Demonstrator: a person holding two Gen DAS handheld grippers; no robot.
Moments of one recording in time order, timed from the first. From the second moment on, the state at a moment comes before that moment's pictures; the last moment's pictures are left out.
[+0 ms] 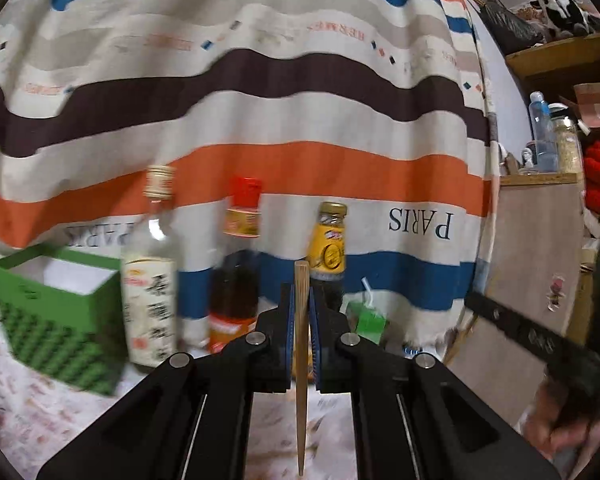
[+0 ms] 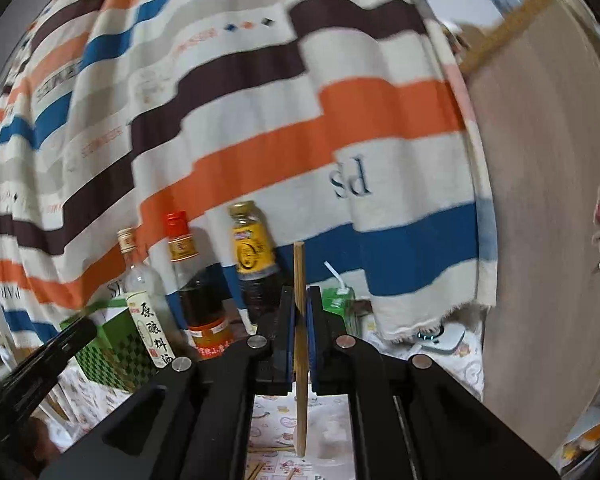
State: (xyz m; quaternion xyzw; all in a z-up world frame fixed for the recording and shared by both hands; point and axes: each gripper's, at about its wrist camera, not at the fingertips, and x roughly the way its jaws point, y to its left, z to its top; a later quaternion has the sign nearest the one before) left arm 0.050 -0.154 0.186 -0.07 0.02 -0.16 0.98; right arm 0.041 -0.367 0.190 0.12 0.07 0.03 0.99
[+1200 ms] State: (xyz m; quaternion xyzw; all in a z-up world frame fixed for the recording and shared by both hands) left arm 0.152 -0.212 0.083 -0.09 0.17 -0.16 0.97; right arm 0.147 -0.430 0.083 0.23 0.27 0.01 0.93
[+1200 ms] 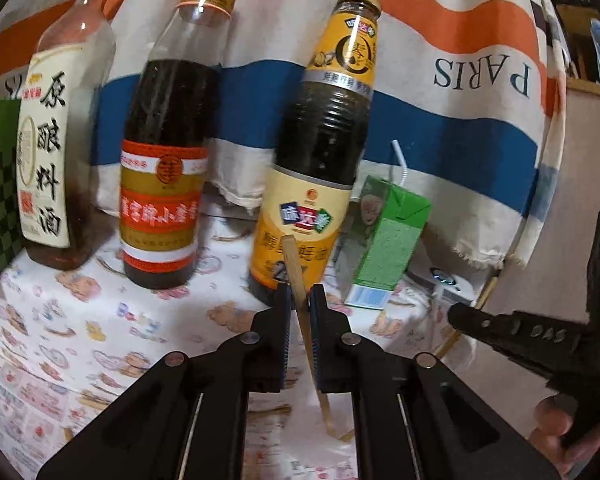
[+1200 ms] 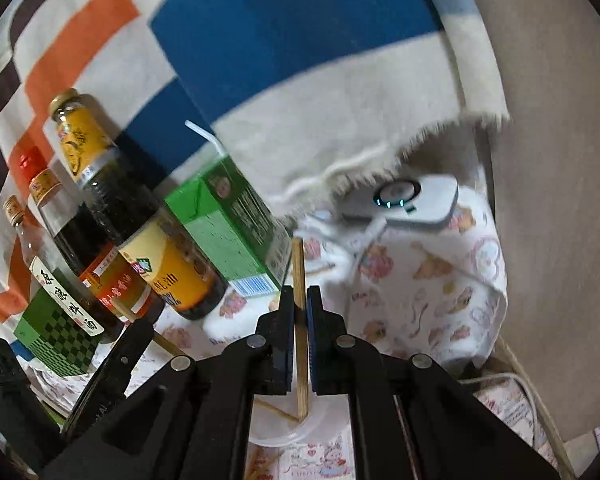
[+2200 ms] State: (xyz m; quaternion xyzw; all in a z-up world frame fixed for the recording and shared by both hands) left arm 0.019 -0.071 0.111 0.00 0.09 -0.07 0.99; right arm 0.127 -0.340 0.108 0.14 0.35 0.03 0.93
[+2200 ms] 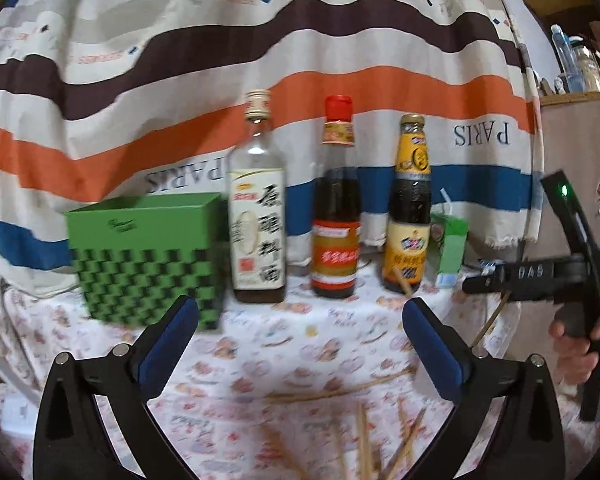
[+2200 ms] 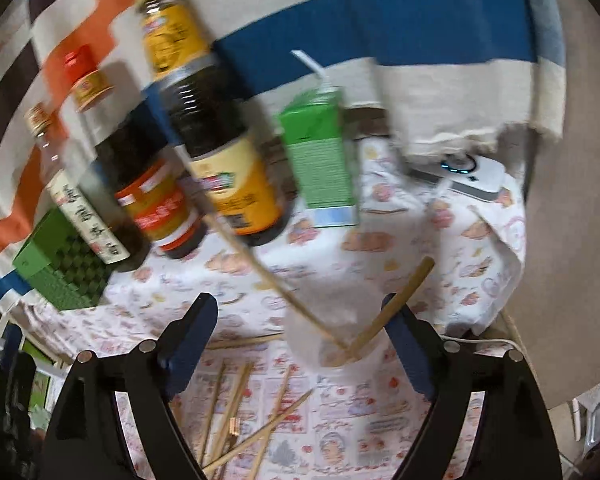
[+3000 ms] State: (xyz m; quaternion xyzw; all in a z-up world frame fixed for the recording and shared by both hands) left arm 0.011 -0.010 0.062 -0.03 0.13 0.00 0.99; right arm 0.091 -0.283 0.118 0.09 0.34 0.06 0.93
